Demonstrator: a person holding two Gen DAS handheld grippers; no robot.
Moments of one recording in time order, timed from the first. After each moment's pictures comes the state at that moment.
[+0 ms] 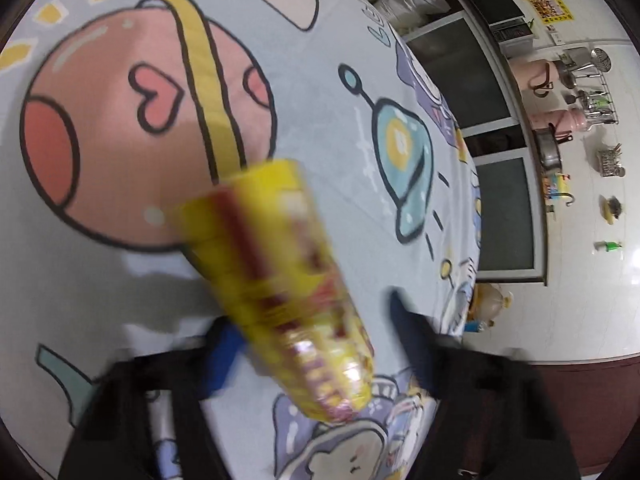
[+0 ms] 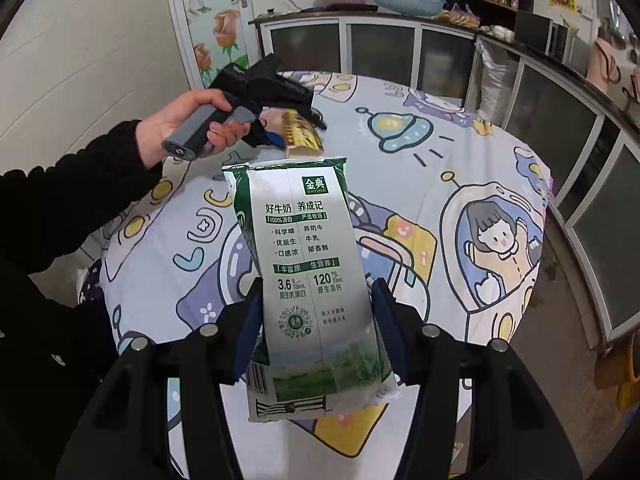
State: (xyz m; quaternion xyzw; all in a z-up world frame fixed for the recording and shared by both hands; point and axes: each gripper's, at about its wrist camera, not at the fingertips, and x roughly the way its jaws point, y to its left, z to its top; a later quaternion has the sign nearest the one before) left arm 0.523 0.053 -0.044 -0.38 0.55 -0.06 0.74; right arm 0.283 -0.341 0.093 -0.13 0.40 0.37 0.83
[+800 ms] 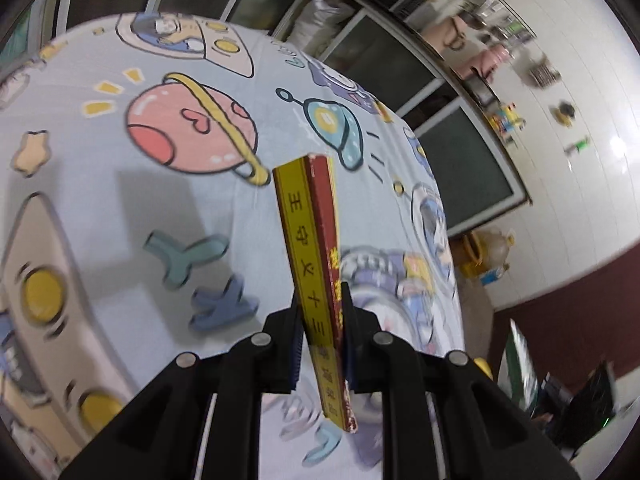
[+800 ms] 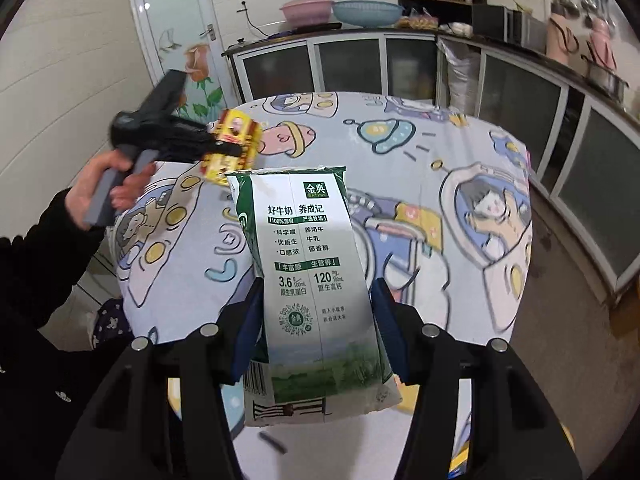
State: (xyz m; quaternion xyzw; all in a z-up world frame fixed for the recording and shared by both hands) left arm 0.359 0.066 0.034 -0.24 0.48 -0.15 0.83; right arm 0.217 -0.341 0.098 -0.05 0.39 0.32 0.86
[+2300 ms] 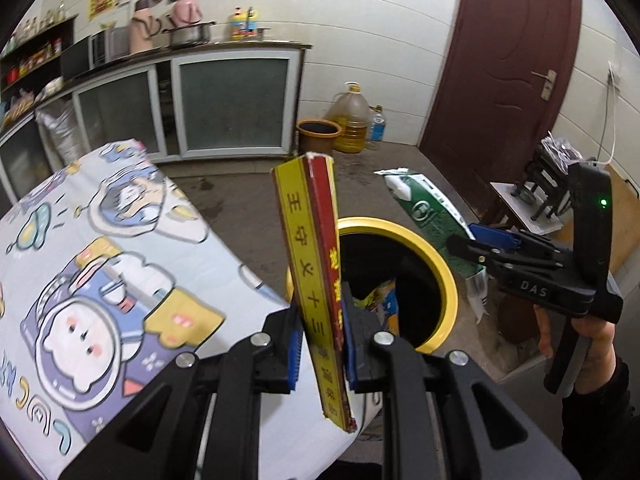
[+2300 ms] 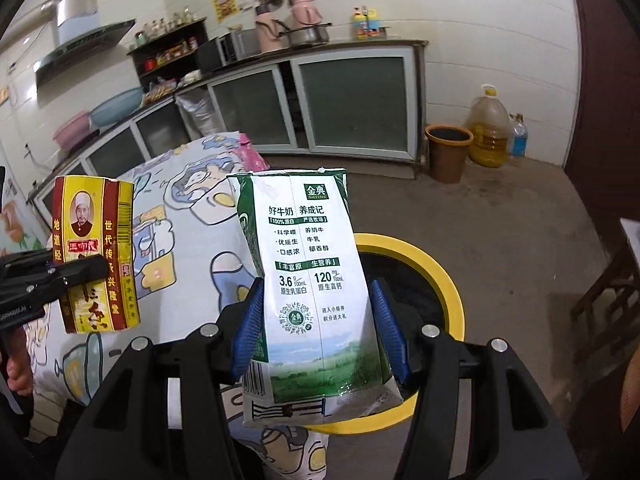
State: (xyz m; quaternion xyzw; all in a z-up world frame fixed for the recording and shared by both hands) left arm 0.143 -0.320 0.077 0.12 0.37 -0.42 0.82; right arm 0.027 -0.580 0.050 0.14 0.33 -0.10 0.93
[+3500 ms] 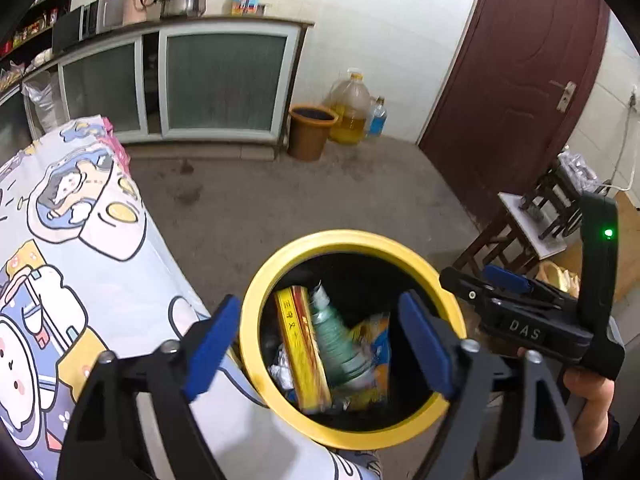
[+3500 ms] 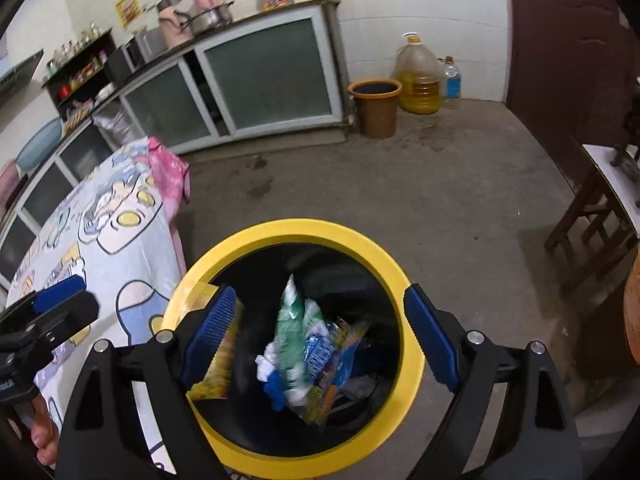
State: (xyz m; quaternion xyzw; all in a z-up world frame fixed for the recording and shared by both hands) left arm 0.192 -0.407 0.024 0.08 0.40 -0.43 0.81; right arm 0.053 -0.641 0.001 0.22 0.37 -0.23 0.87
